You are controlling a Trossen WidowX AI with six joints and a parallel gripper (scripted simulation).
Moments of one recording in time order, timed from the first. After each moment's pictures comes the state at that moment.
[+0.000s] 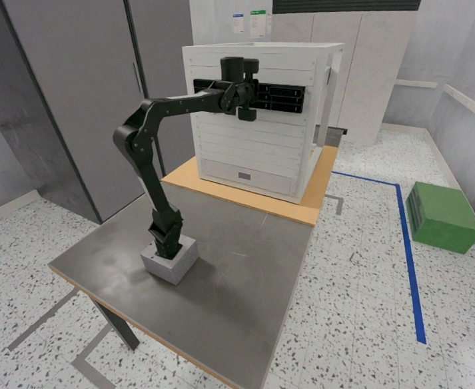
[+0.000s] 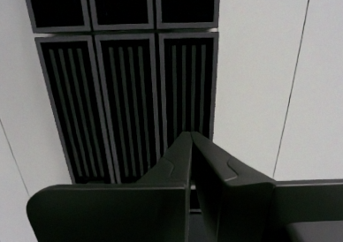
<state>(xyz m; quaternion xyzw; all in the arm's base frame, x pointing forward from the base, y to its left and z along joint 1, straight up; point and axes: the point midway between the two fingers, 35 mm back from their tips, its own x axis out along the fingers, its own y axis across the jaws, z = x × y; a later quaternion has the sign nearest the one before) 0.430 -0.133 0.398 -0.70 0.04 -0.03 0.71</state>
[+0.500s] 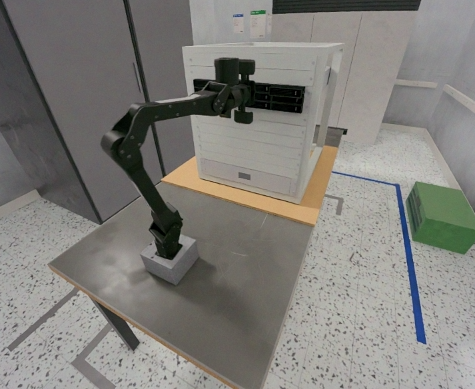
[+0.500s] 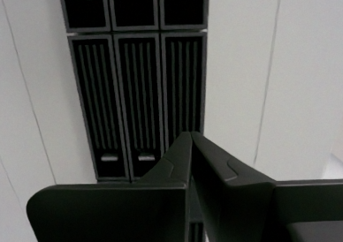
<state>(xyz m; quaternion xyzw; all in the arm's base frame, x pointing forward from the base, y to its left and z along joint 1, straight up) 0.397 -0.130 0.399 -0.70 0.04 -0.03 0.71</state>
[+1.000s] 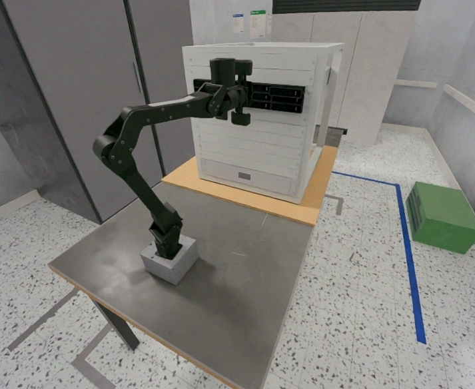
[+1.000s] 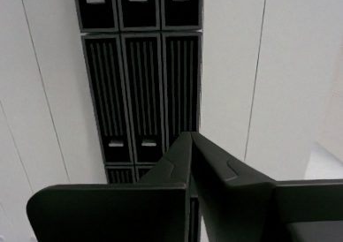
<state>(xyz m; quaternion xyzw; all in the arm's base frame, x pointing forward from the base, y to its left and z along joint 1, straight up) 0.379 -0.128 0.399 -0.70 0.04 -0.03 0.71</state>
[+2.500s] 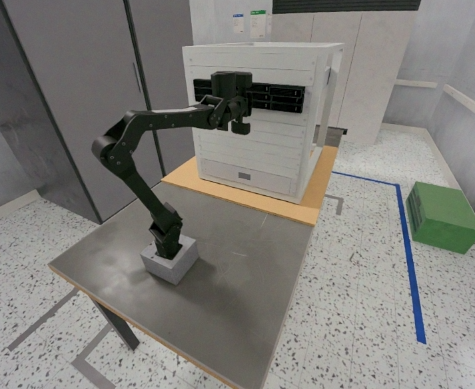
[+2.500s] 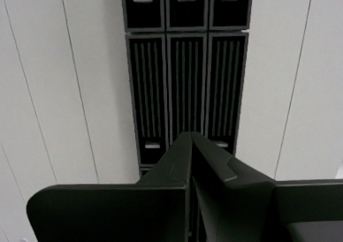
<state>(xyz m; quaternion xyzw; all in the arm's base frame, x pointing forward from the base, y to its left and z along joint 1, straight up) 0.381 -0.127 0.367 -0.70 0.04 -0.03 0.71</state>
